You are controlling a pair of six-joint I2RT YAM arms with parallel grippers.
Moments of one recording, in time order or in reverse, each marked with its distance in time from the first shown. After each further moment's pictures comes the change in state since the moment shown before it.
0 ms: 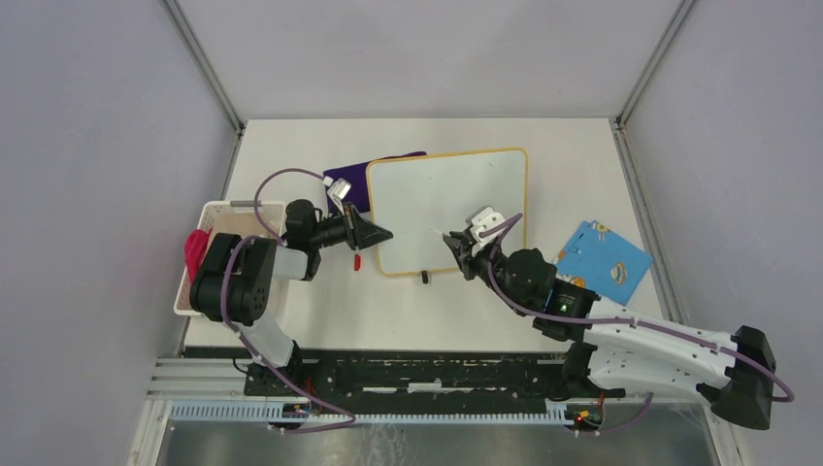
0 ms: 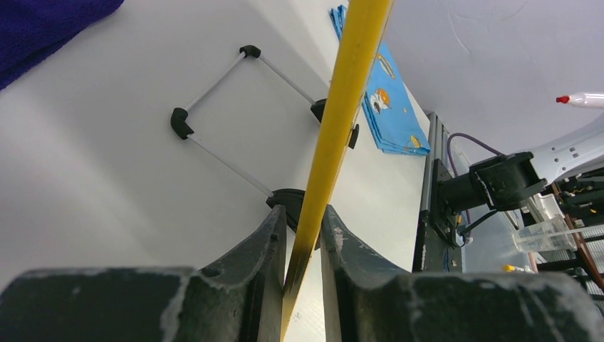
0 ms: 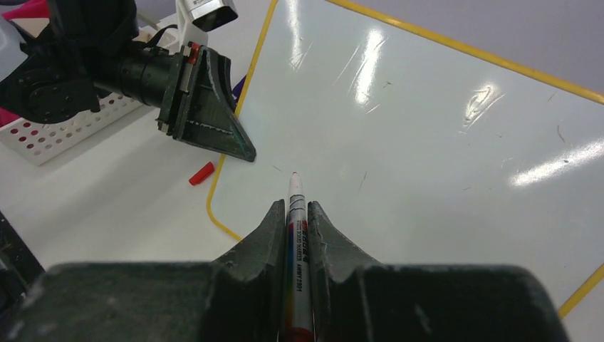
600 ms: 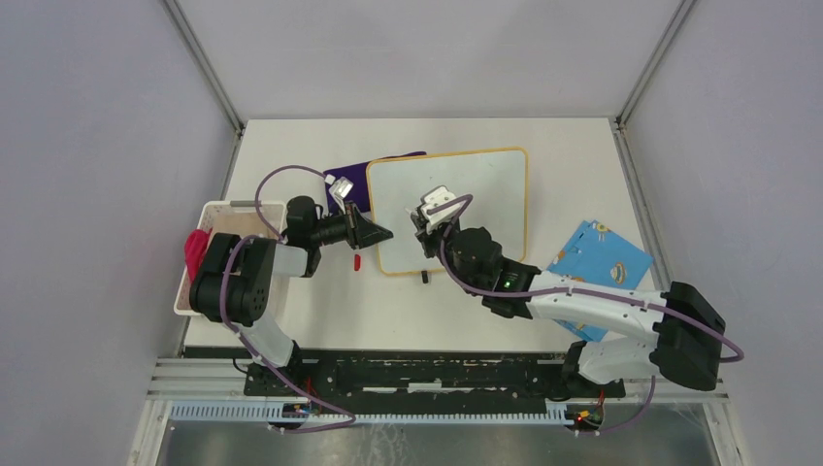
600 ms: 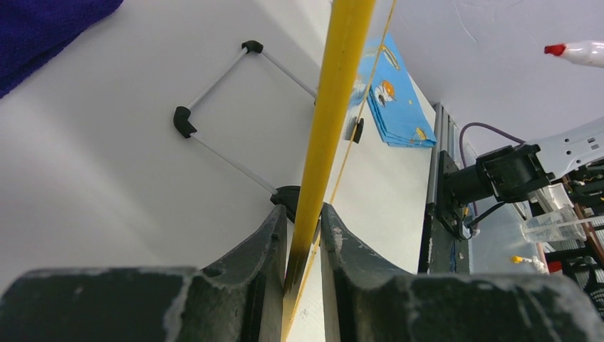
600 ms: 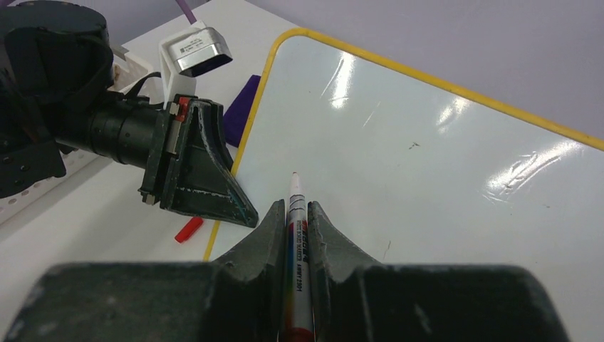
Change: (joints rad) left arm 0.000 -0.003 0.030 -0.079 0.017 0.062; right arm 0.005 0.384 0.190 0.201 0.121 -0.035
